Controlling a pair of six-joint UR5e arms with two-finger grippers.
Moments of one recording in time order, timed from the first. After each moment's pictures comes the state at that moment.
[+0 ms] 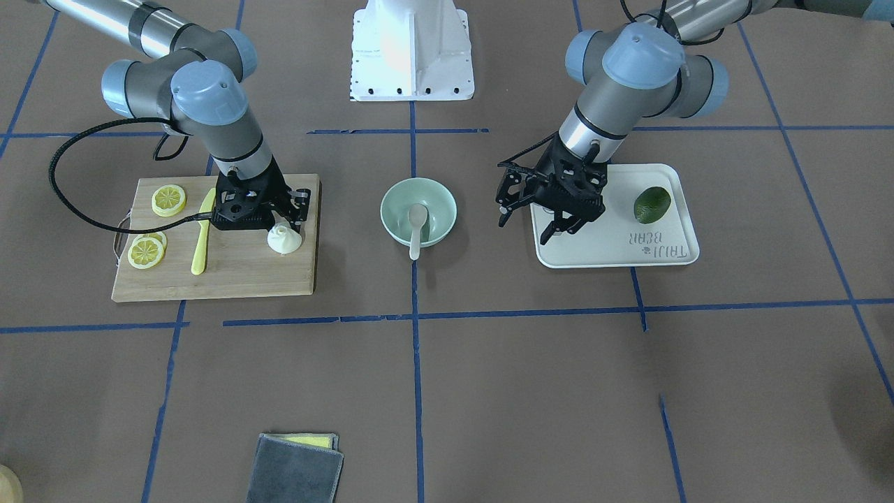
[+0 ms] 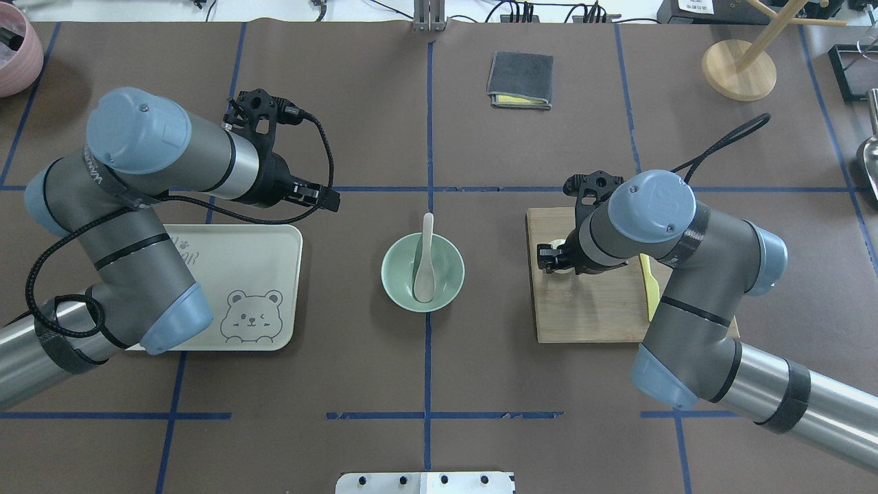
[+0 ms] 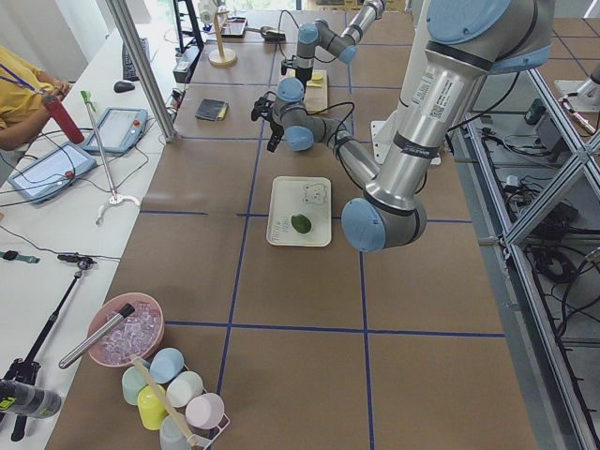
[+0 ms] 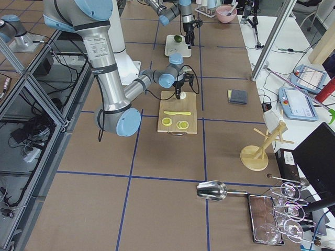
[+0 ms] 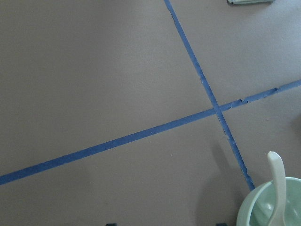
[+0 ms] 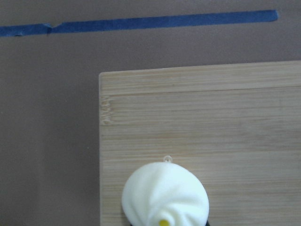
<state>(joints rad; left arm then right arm) -0.70 -2.04 -1.74 -2.04 -1.96 -0.90 0.58 -1.22 1.75 -1.32 1.88 1.21</state>
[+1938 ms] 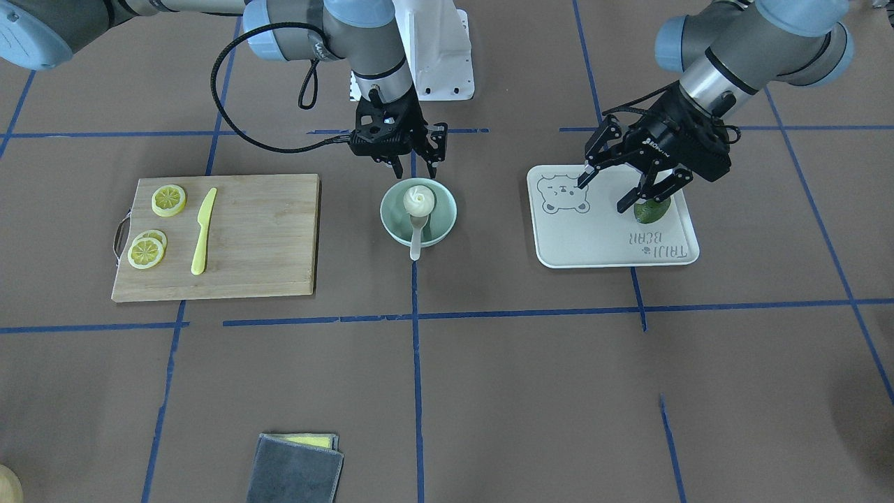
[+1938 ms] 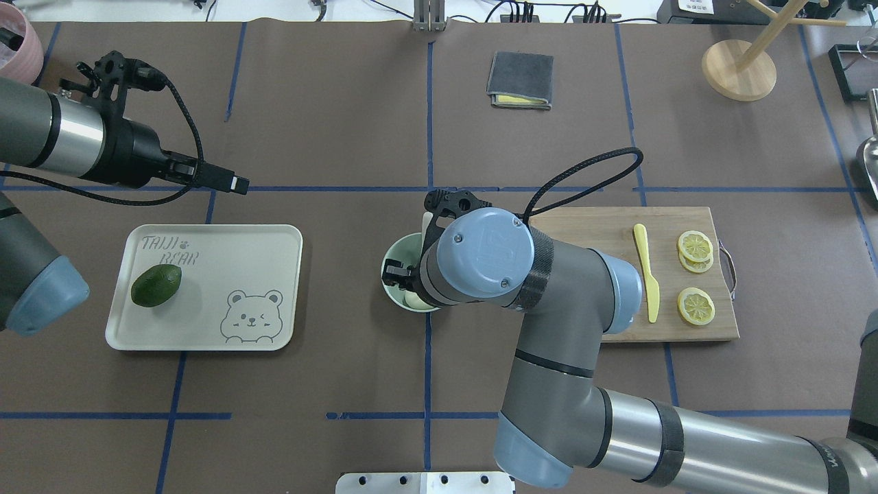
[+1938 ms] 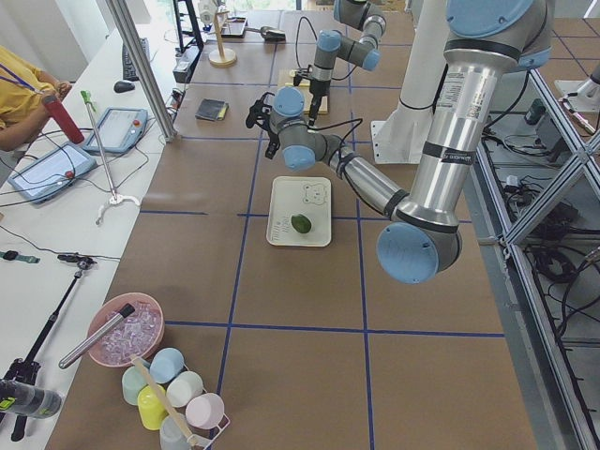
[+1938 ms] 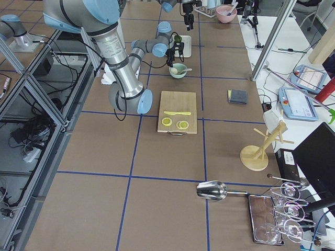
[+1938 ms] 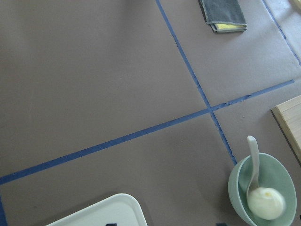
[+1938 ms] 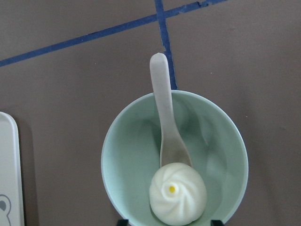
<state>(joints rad) -0.88 -1.82 -1.89 -2.22 -2.18 -0.89 0.39 -0.88 1.75 -1.46 1.72 1.53</state>
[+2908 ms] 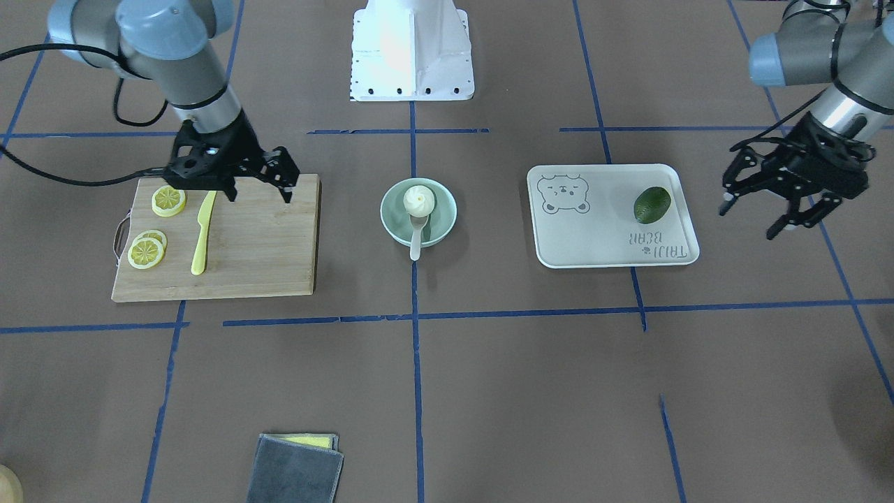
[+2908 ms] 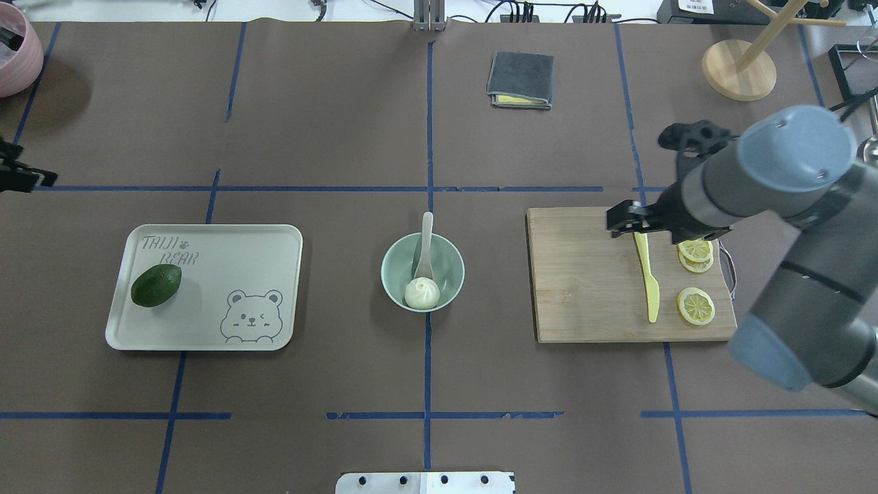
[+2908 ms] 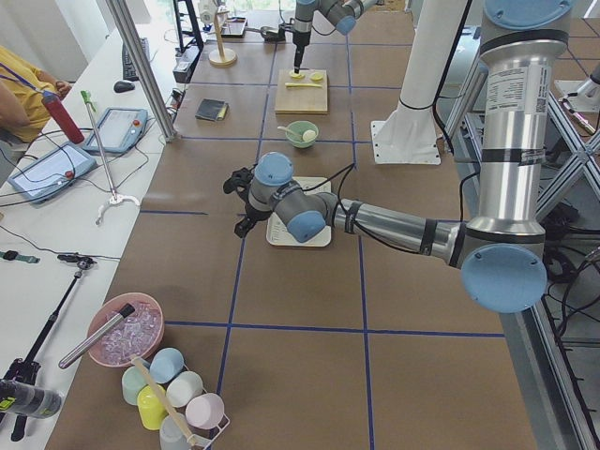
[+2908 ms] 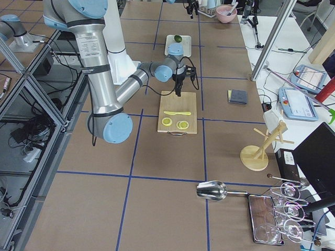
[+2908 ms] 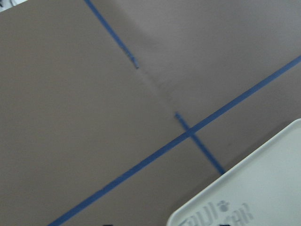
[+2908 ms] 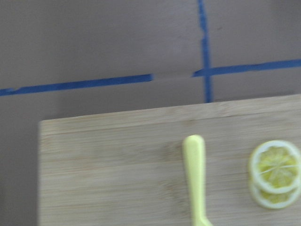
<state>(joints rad) -1.25 -1.55 -1.72 -2.22 -2.24 -0.10 0.83 -1.44 2.00 -1.45 2.02 1.03</state>
